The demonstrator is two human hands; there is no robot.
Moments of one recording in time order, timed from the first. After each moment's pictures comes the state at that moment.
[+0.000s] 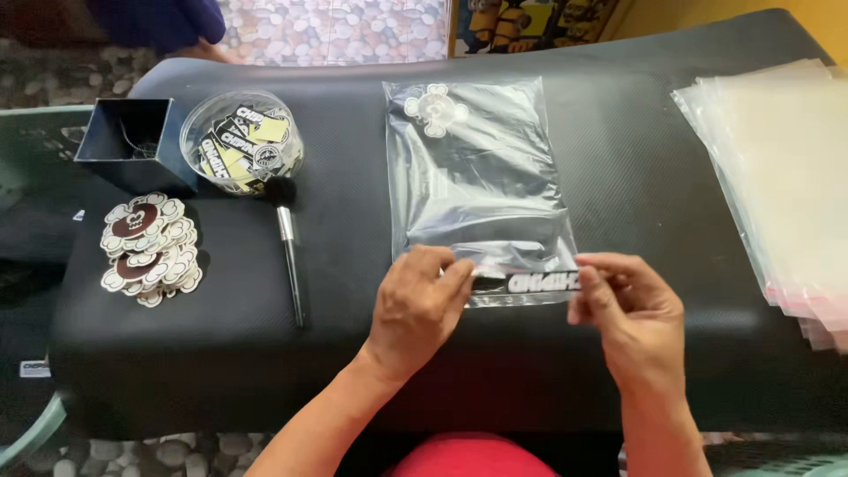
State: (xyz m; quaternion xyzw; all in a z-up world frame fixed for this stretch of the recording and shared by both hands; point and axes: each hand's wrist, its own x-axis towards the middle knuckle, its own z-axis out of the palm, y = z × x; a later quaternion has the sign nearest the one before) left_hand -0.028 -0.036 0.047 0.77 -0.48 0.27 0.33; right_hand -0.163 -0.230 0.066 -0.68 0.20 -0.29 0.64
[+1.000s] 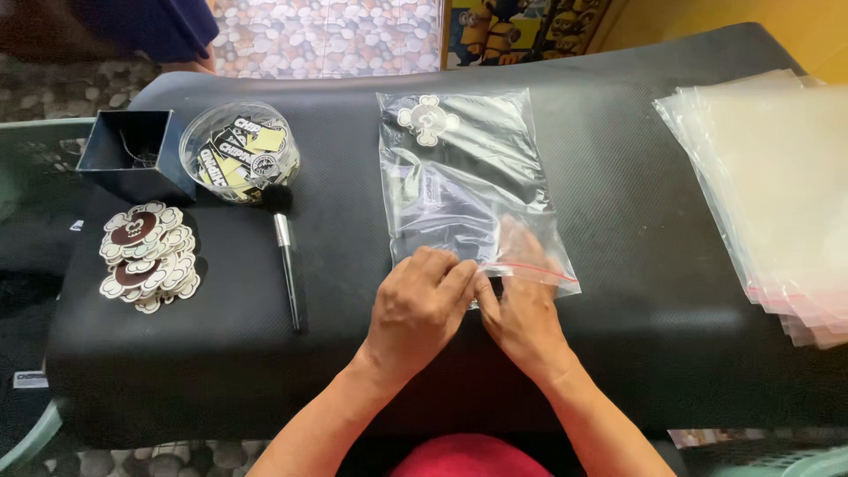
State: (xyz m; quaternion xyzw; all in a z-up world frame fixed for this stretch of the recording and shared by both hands) left_hand -0.029 -0.045 0.066 0.75 -0.48 0.32 0.33; right_hand -0.105 -0.177 0.056 -0.96 0.15 -0.22 0.13
